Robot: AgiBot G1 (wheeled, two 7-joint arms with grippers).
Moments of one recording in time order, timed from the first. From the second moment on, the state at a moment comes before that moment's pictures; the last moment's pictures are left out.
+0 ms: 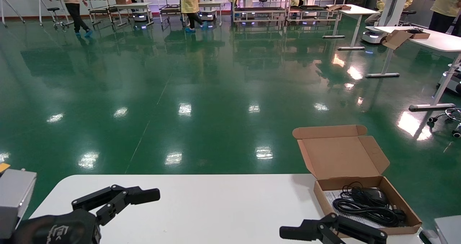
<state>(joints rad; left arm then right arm) -1.05 0.54 0.38 -1.19 0.61 1.38 -0.11 1.07 -0.61 -0.27 1.31 -0.74 -1.51 0.20</state>
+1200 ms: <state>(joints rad) -1.05 0.54 0.38 -1.19 0.61 1.38 -0.11 1.07 -0.61 -0.28 1.28 -0.73 -1.49 0.19</state>
